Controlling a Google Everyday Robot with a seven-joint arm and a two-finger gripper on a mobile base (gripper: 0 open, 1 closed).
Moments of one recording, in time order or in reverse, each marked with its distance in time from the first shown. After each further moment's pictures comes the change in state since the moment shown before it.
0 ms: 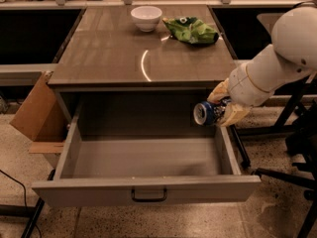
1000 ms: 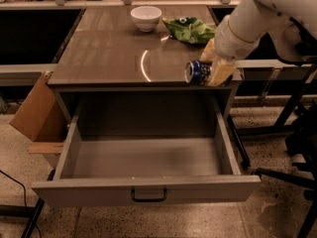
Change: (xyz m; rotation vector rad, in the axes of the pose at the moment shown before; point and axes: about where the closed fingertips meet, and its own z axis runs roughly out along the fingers) arm -0.011 -0.101 -0.035 0.041 0.104 0.124
